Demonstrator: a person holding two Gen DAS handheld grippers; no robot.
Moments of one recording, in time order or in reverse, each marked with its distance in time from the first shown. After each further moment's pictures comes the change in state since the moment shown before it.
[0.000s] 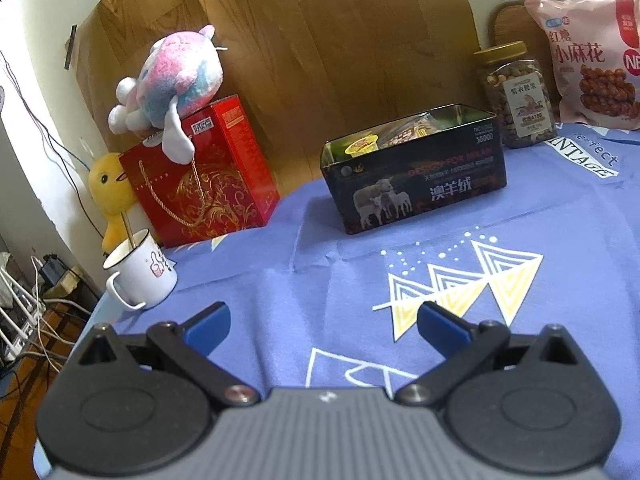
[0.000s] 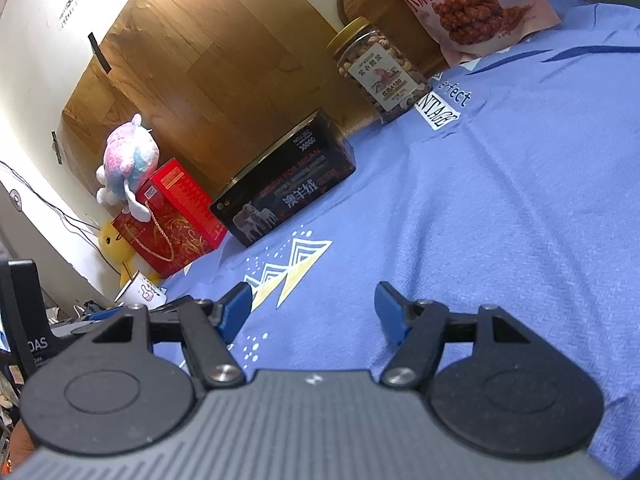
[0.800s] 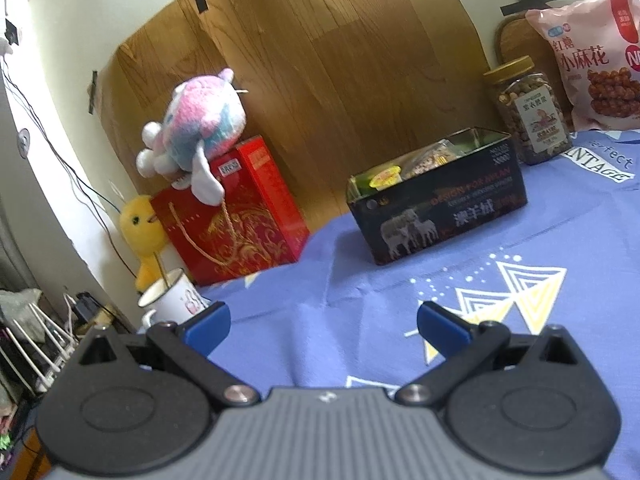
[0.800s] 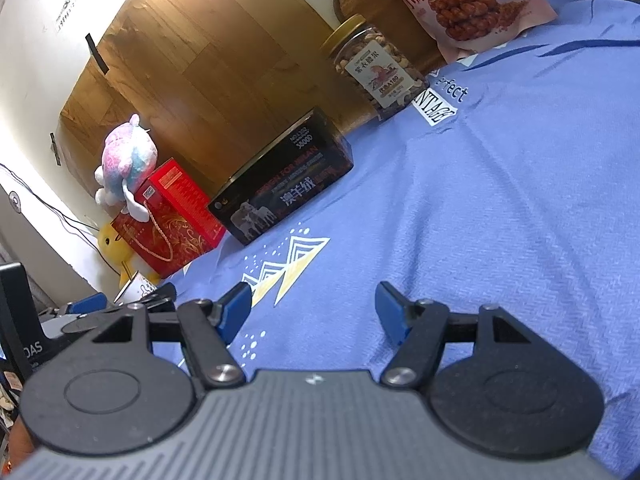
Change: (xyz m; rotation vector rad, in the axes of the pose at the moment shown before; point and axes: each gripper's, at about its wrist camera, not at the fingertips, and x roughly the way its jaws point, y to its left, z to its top) left arm -0.008 0.000 0.000 0.055 -0.113 0.108; right arm 0.002 -0.002 -0.001 0.005 0.004 0.002
